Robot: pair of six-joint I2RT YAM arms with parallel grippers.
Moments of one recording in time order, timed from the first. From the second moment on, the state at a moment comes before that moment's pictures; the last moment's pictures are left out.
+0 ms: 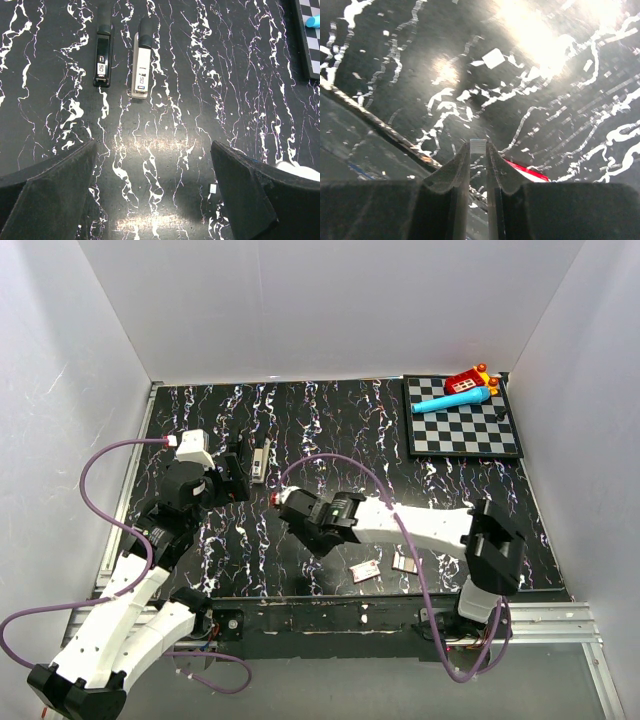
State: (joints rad) left arm -0.43 0.75 0.84 -0.53 -0.26 -0.37; right arm 1.24 1.73 1.35 -0.77 0.15 0.33
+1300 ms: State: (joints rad) left arm -0.43 0.75 0.84 -0.53 -0.25 -0.37; right arm 0.82 1.18 0.70 -0.85 0.25 0.78
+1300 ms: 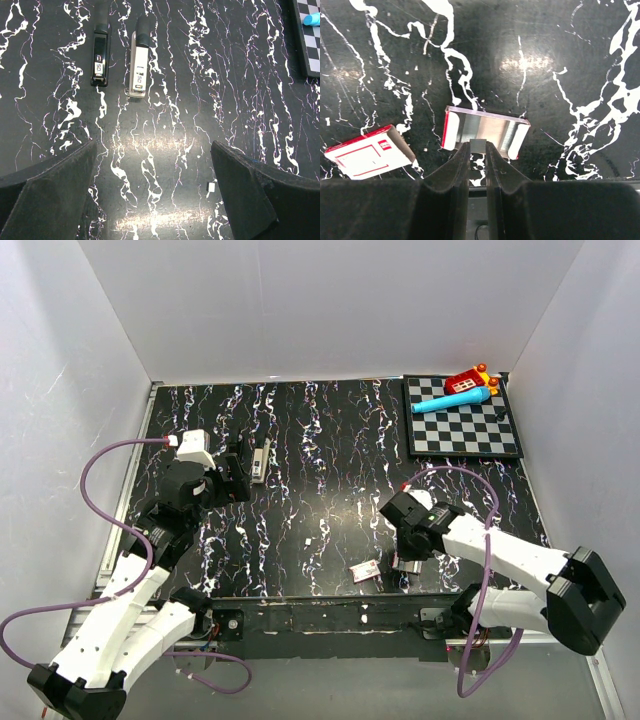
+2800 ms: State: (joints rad) left arm -0.43 0.75 0.84 -0.53 -0.25 -0.37; right arm 0.76 1.16 0.61 -0.79 0.24 0.83
